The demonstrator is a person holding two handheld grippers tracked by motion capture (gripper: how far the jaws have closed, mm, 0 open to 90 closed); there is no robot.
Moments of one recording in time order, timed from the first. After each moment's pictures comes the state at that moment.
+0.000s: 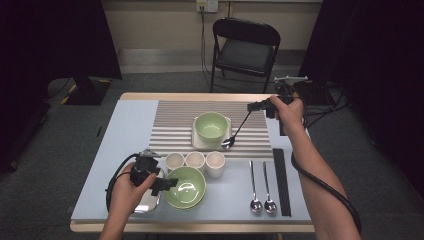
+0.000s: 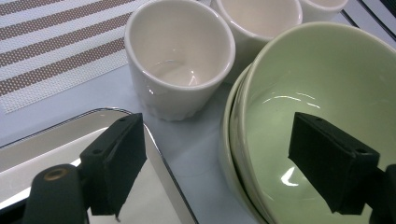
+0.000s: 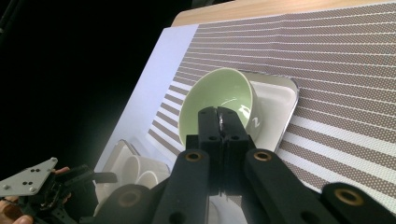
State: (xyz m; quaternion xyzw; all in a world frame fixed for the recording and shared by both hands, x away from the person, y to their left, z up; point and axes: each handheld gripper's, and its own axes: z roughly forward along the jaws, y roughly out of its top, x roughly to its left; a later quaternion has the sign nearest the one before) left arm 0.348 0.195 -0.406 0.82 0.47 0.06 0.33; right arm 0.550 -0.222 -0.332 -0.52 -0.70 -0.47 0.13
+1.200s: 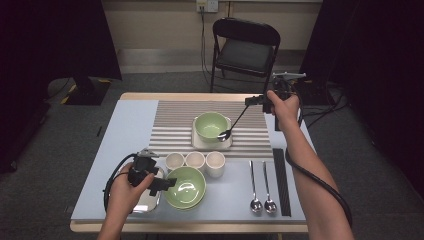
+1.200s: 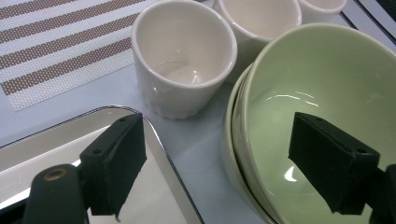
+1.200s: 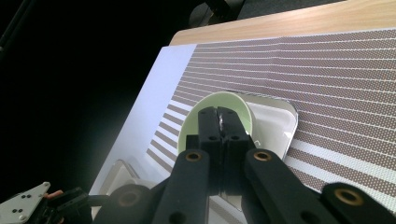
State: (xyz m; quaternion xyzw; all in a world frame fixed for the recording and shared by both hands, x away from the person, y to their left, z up) left arm 0.347 0.198 -0.404 0.82 0.47 0.06 0.33; right arm 0.561 -0.214 -0.328 -0.53 -0.69 -0.49 0.11
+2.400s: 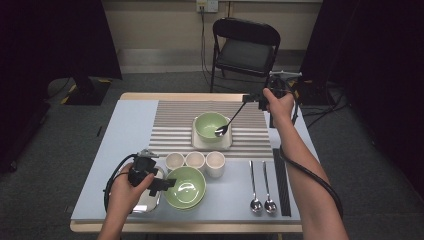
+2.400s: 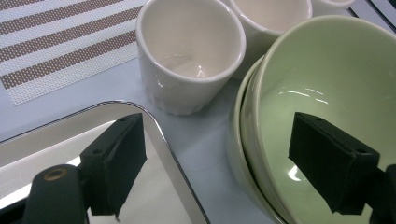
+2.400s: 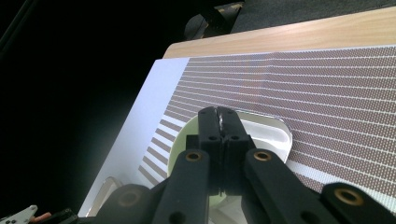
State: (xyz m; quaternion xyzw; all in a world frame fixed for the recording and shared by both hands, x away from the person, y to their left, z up) left arm 0.349 0.200 -0.409 0.82 0.47 0.06 0.33; right arm 0.578 -0.206 -0.336 -0.54 -0.68 -0.50 0.09
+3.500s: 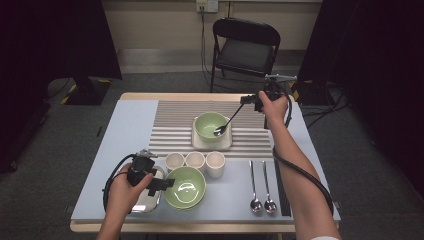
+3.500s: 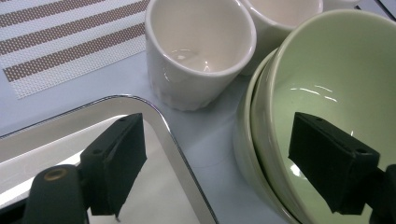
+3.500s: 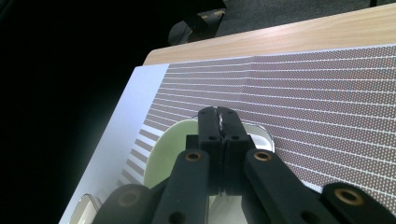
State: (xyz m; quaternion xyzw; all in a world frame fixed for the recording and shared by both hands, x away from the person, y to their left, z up) left arm 0.350 0.204 -0.411 0.81 0.48 0.05 0.33; right arm 0.588 -0.198 -0.357 -0.56 -0.67 -0.49 0.07
